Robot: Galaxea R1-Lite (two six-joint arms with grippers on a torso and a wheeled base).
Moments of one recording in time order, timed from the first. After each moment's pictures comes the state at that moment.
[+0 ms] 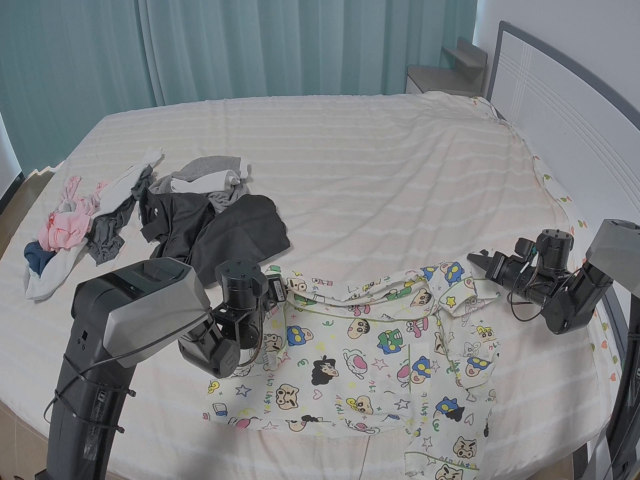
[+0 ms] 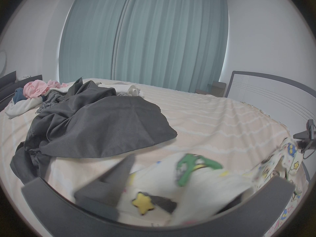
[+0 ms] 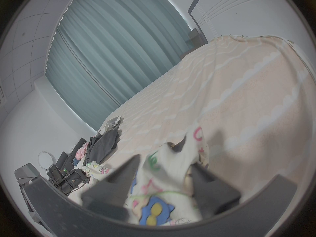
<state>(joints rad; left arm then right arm) -0.42 2.55 -1.17 -1.20 0.41 -0.26 0.00 2.28 -0.87 -1.15 0.40 0.47</state>
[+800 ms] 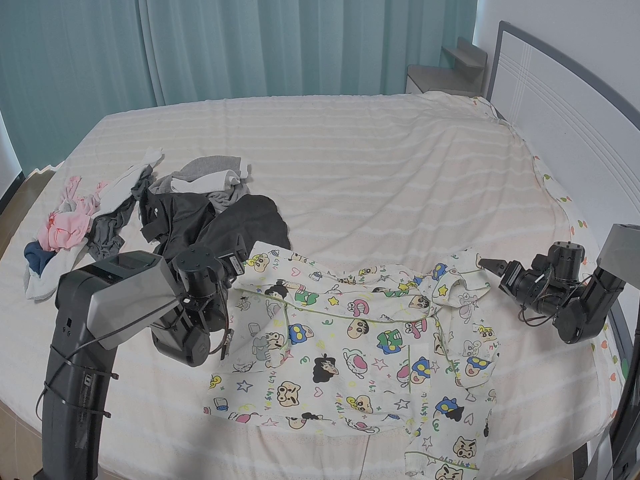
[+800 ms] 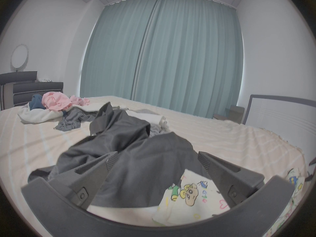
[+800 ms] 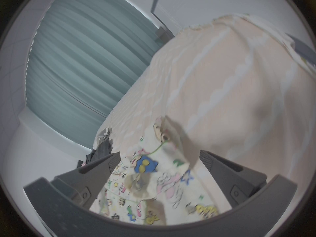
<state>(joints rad) -0.29 2.55 -1.14 -1.43 0.47 -0.24 -0.05 2.24 -0.75 -1.15 0.33 0.68</state>
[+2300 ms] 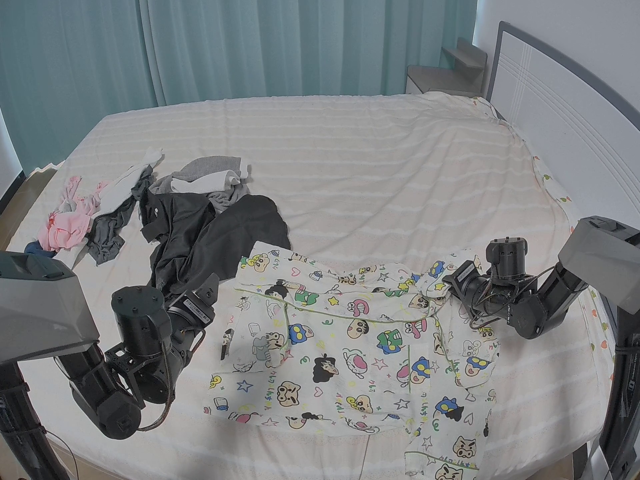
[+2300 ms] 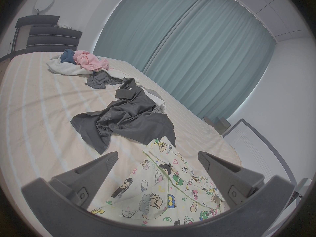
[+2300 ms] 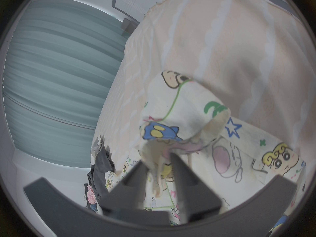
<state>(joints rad) -0.43 2.02 -0.33 -1.47 0.47 -0.78 0.22 2.29 -0.95 -0.86 0.03 1.08</state>
